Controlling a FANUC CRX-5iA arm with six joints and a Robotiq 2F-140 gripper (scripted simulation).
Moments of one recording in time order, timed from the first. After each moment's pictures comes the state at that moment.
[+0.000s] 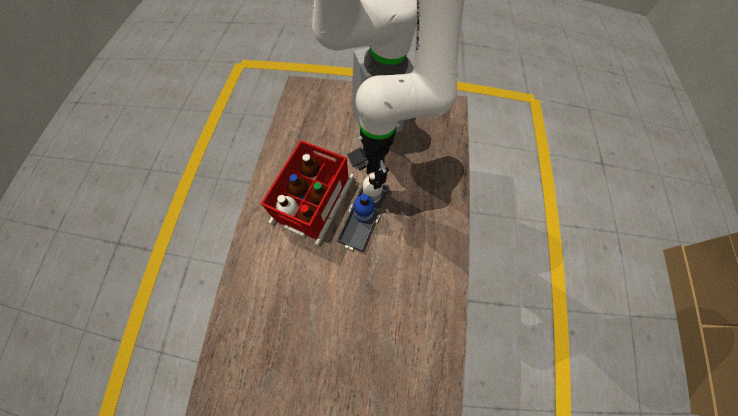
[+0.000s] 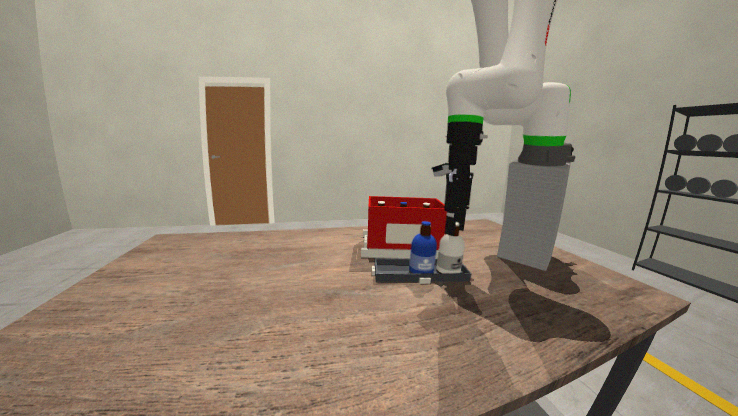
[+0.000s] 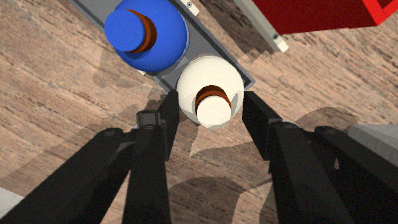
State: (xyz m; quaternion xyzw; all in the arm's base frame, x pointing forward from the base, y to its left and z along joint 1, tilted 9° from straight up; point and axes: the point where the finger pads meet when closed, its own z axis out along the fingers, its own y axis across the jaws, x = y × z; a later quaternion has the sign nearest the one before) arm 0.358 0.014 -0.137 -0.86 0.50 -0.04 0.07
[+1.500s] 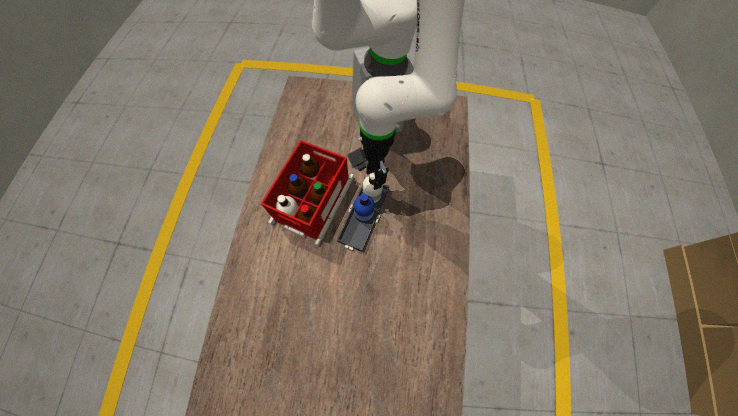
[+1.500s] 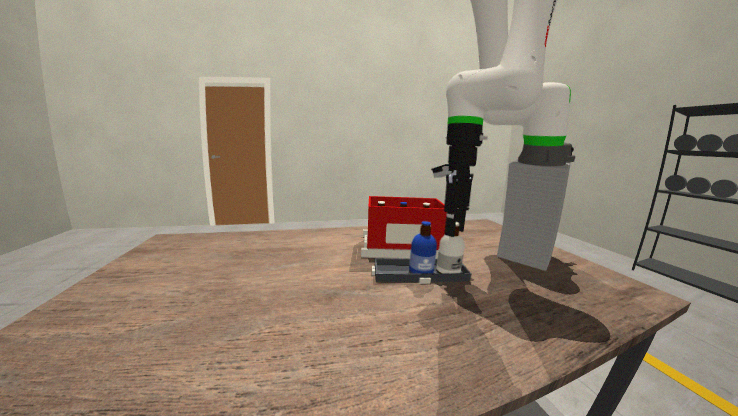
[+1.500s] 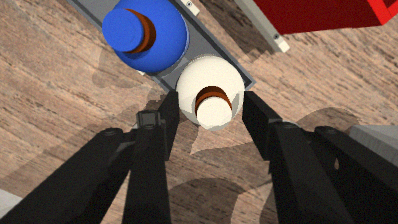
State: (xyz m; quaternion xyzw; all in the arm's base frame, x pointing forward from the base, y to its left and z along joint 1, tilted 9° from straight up) arm 0.359 0.014 -0.141 -0.86 0.50 -0.04 0.07
